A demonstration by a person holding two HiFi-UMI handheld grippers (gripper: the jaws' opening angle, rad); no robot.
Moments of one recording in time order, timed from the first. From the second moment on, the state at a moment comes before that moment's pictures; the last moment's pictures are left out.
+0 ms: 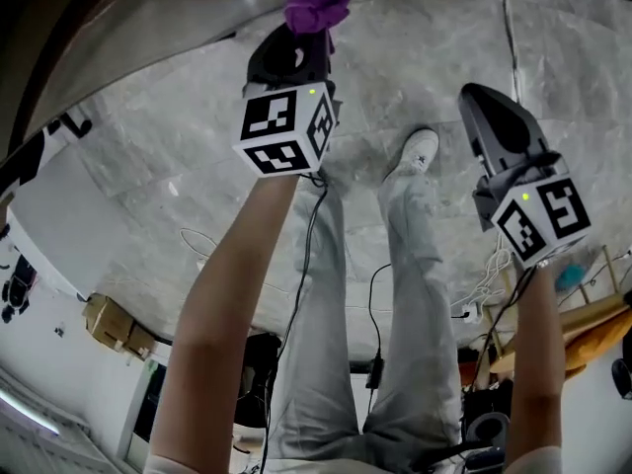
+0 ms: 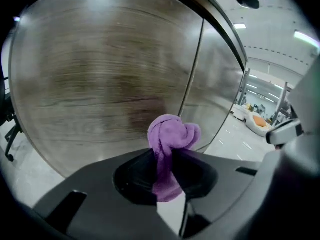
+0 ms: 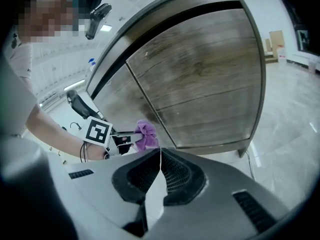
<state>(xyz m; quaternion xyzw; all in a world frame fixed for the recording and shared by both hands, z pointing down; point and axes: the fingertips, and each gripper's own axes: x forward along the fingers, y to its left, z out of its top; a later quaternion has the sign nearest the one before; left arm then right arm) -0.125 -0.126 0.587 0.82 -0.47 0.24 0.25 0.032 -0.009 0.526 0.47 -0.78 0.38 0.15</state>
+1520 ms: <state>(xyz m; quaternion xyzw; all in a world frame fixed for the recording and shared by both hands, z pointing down) -0.436 -0.153 0.639 0.69 -0.59 0.30 0.28 -0.125 -0.033 0.555 0.44 -0.80 0.38 0.14</state>
